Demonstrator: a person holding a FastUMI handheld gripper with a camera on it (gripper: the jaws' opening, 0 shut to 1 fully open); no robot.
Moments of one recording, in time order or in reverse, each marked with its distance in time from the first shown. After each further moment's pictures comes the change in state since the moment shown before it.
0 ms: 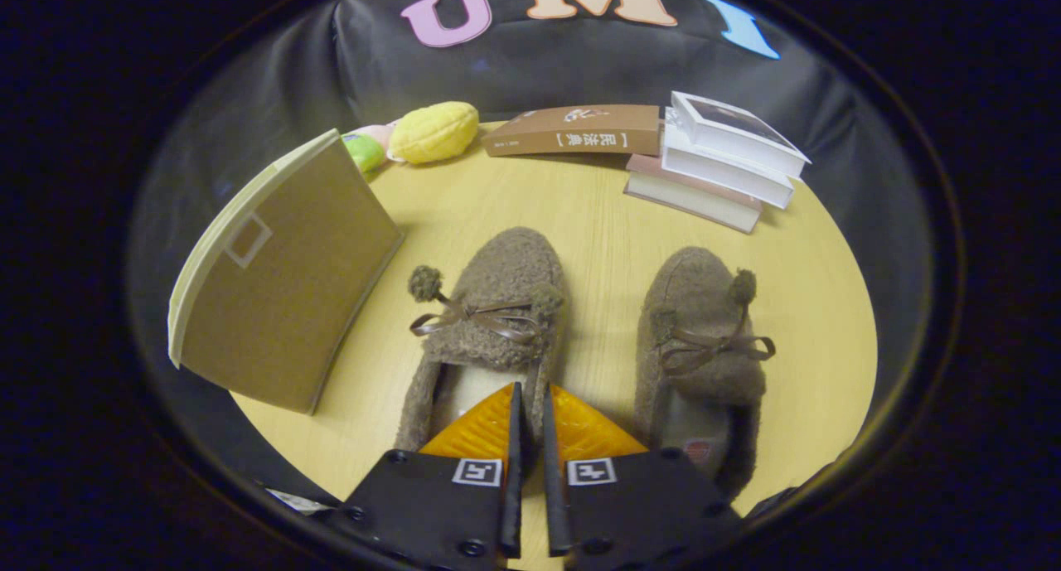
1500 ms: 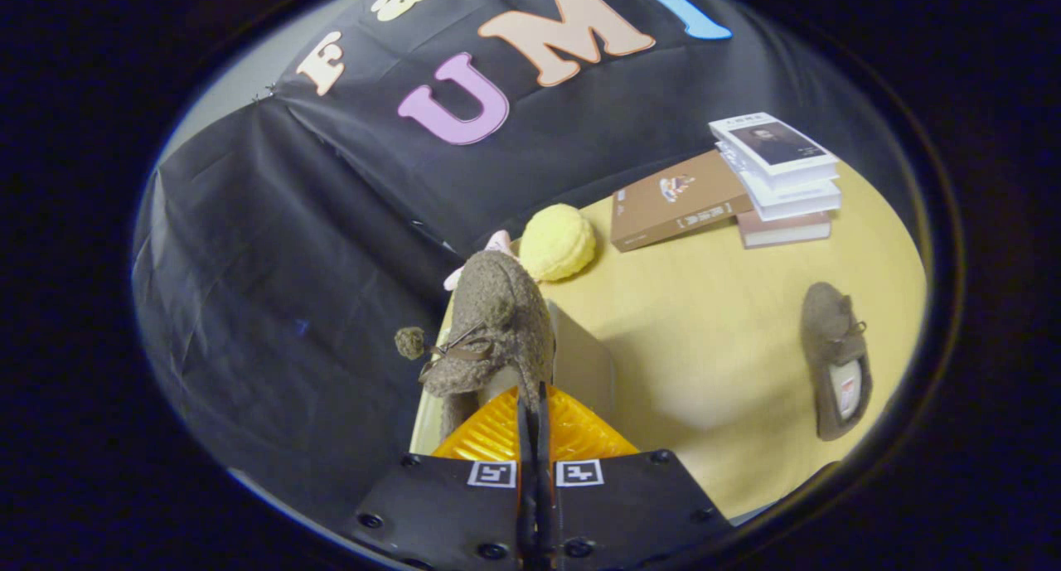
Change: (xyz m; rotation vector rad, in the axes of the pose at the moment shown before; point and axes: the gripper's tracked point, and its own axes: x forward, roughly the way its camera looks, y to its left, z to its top) arm -0.113 0.212 0.155 0.407 -0.190 0.331
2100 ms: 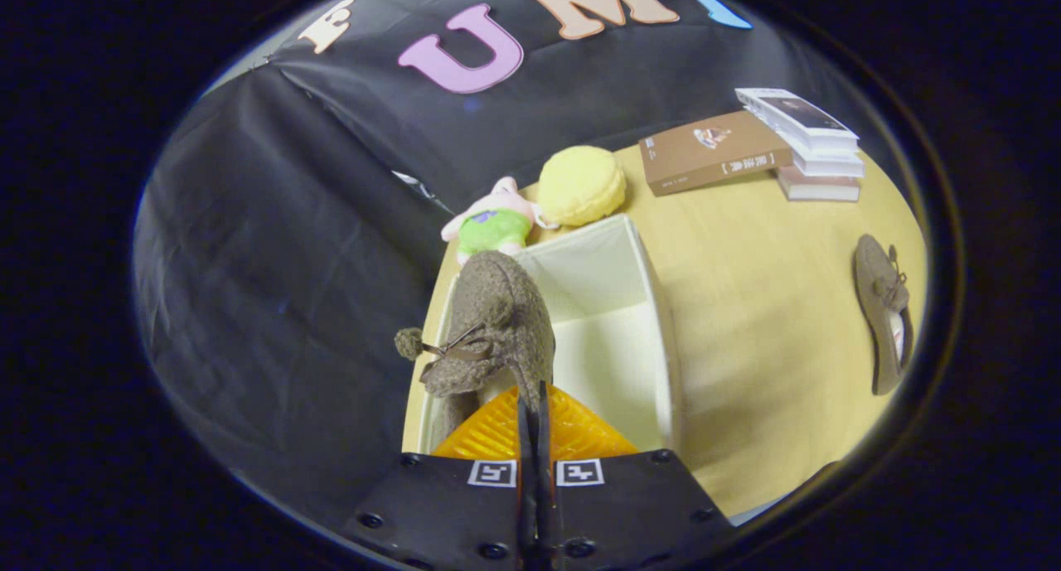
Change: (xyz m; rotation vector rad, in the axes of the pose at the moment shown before) arm 0.078 0.033 -0.082 -0.021 0.102 -0.127
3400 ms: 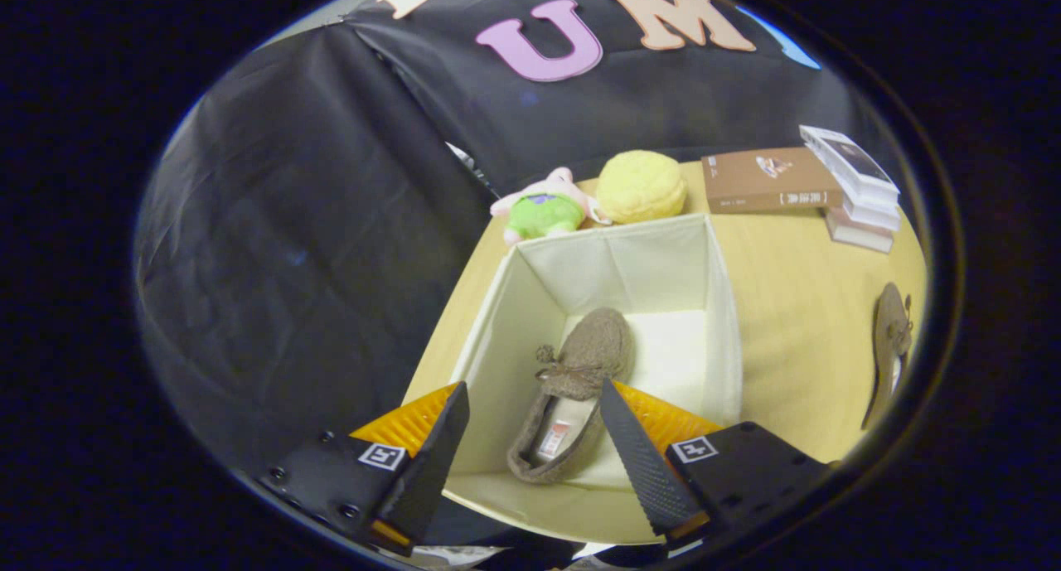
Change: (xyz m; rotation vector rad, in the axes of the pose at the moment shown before) arm -0.020 0.036 -0.002 -0.239 -0.058 0.115
